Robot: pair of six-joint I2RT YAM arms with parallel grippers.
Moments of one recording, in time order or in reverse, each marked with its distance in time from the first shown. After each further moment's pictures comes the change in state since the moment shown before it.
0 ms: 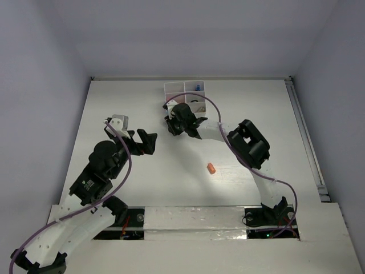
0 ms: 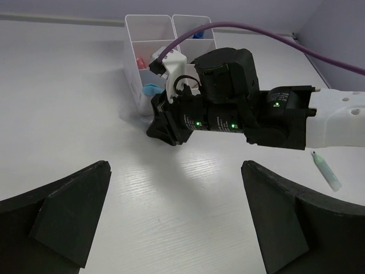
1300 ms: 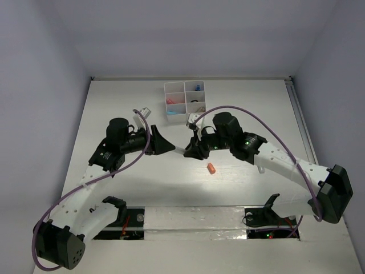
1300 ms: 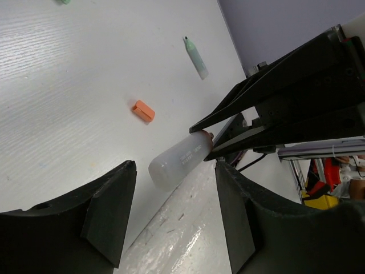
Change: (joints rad) left arm 0.281 0.344 -0.006 0.065 0.953 -0.255; right arm 0.064 -0.948 -0.563 -0.208 -0.498 -0.111
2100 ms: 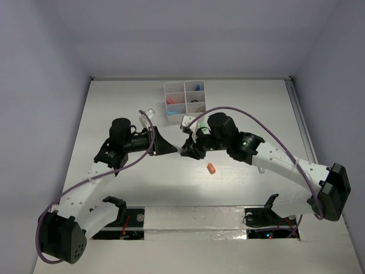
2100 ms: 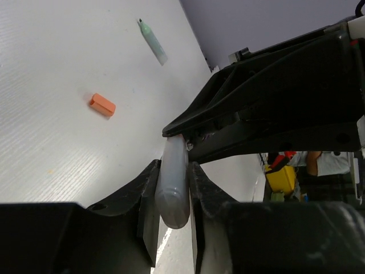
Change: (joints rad) left arm 0.003 0.059 -0.069 0.191 0.188 -0.113; right arm 0.069 0.012 0.067 -0.039 0.125 -0.090
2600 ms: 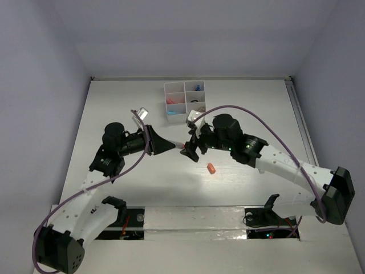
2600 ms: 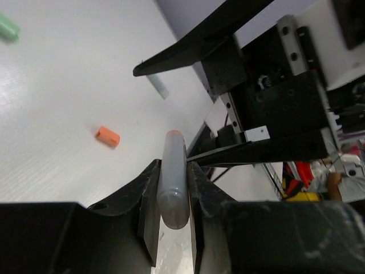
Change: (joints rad) left arm 0.003 -0.080 -0.020 0.068 -0.053 -0.028; right arm 0.003 -0.014 -0.018 0.059 0.146 0.000
